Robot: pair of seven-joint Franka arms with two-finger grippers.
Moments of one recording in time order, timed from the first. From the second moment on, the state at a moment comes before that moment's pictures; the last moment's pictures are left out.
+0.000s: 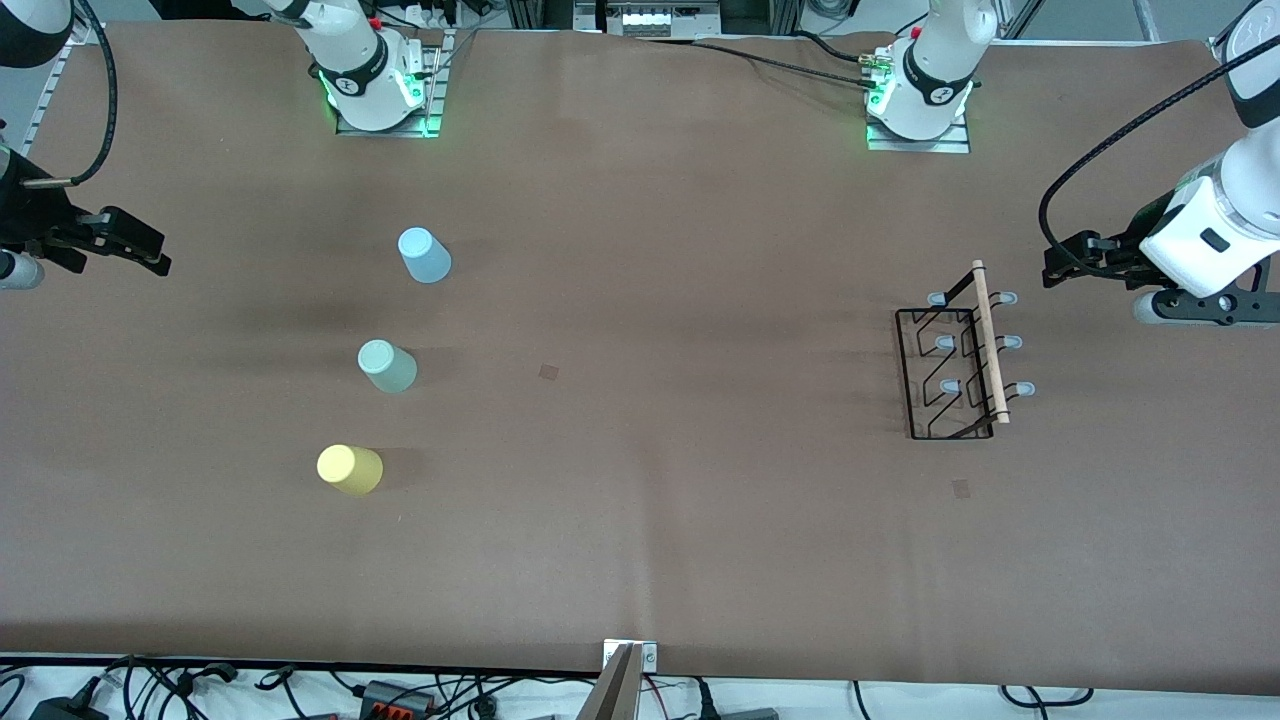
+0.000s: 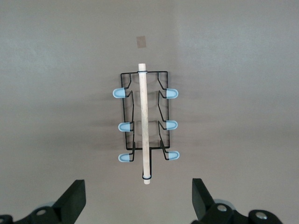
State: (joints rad) left arm 0.06 0.06 -0.09 -1.65 -0.01 1.61 -0.02; right arm -0.02 -0.01 -0.03 -1.71 -0.01 1.72 -0.02
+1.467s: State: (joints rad) left arm 0.05 0.18 -0.11 -2.04 -0.02 2.11 -0.01; right arm 0.07 0.22 -0.02 -1.72 -0.01 1.74 -0.02
